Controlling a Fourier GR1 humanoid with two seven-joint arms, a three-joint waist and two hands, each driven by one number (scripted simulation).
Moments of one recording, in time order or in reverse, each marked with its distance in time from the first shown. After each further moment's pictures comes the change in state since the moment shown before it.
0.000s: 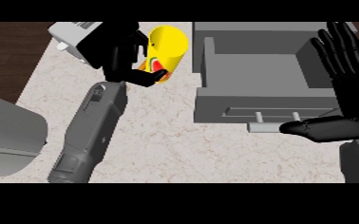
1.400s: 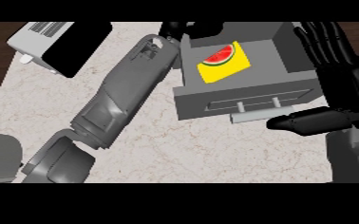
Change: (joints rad) left arm -0.536 -0.022 -0.452 0.366 0.213 0.389 0.518; right arm -0.086 0.023 0.045 0.037 0.000 0.014 -0.026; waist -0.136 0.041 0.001
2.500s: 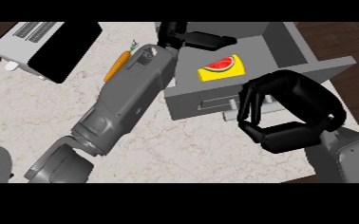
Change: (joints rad) left arm 0.089 0.000 -0.051 -0.092 0.297 -0.030 -0.200; right arm -0.045 -0.054 0.217 0.027 -0.186 0.342 0.077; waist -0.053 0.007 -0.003
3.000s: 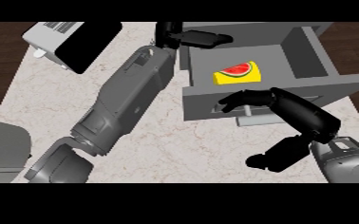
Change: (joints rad) left arm 0.006 0.000 0.023 0.020 0.080 0.030 -0.076; right arm 0.077 -0.128 0.116 -0.007 0.352 0.031 -0.006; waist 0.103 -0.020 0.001
